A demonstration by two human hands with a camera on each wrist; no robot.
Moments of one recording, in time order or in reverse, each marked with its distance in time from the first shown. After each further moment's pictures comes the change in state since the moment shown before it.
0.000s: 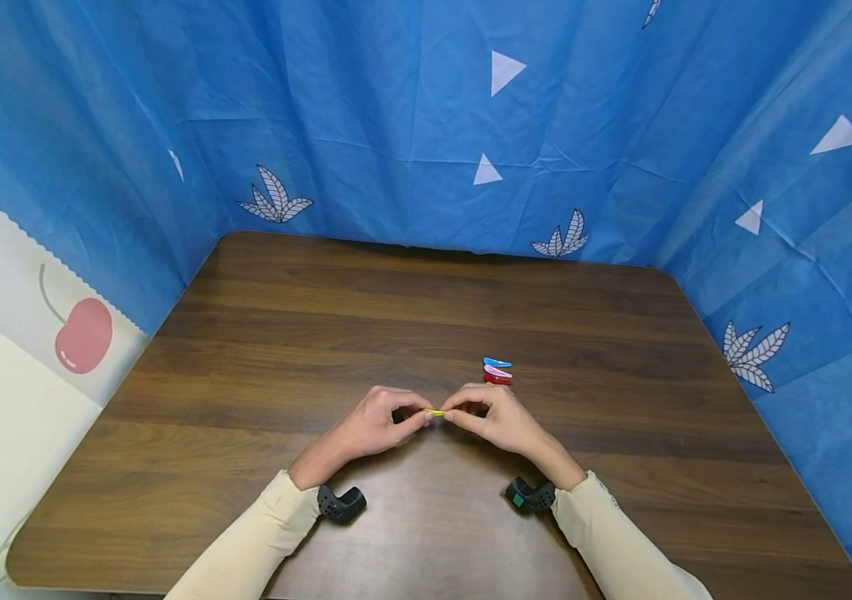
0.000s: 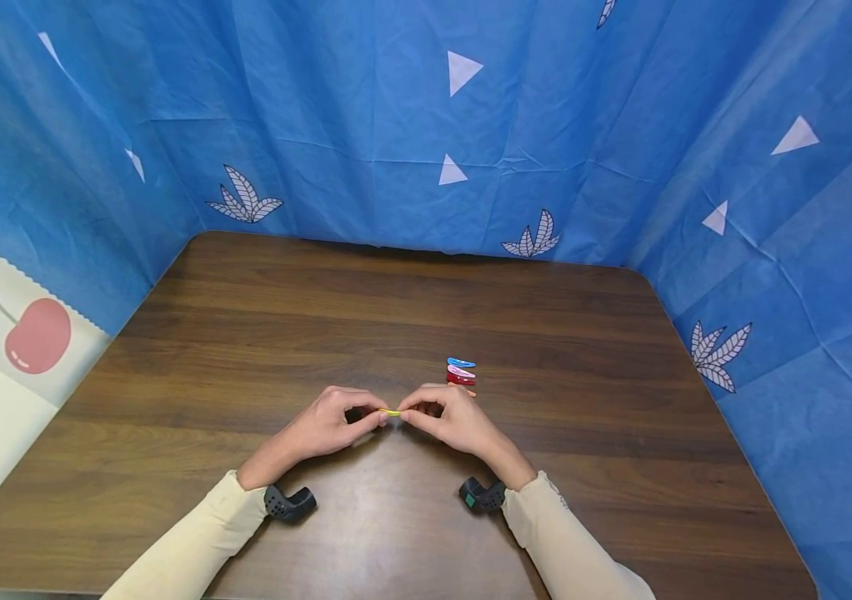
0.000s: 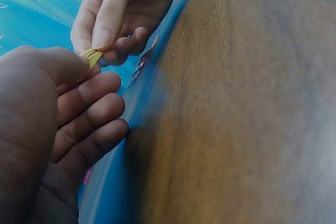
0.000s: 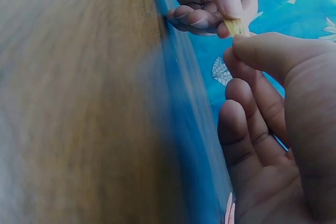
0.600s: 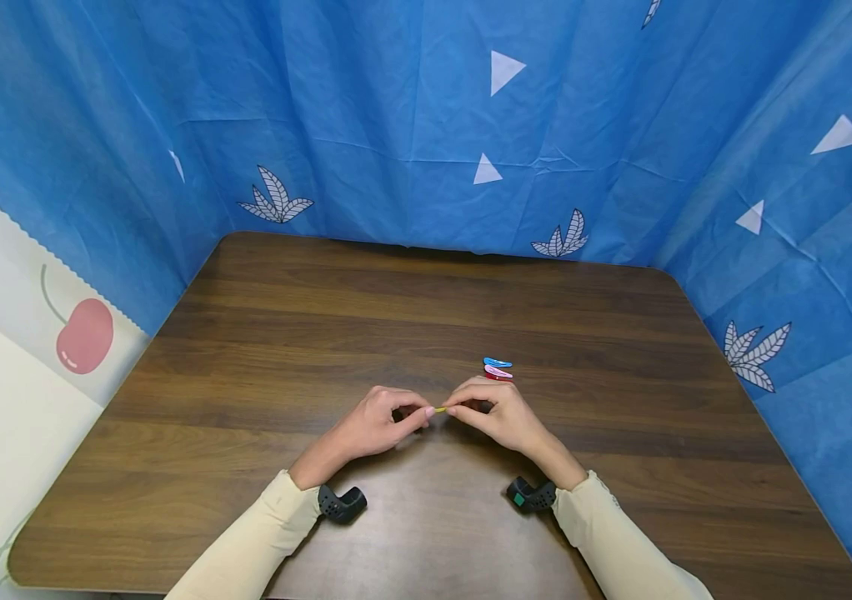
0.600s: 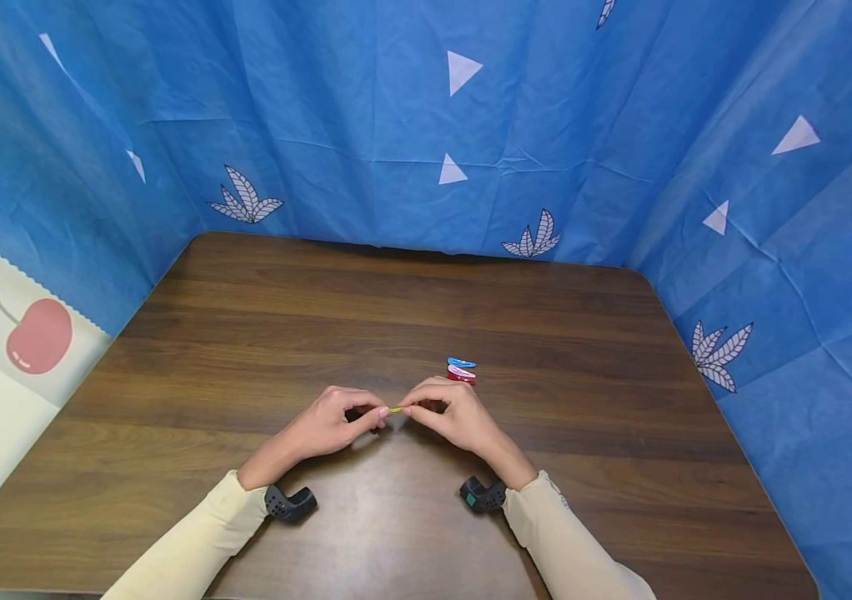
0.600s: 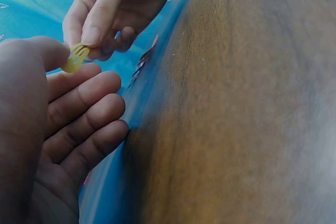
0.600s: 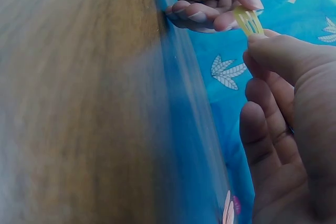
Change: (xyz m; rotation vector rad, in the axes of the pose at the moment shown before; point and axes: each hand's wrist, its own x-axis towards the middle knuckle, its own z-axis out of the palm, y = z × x) left_hand 0.001 0.004 -0.001 -0.021 -0.024 -0.086; right_hand 0.003 0.027 0.001 -0.024 0.092 -0.266
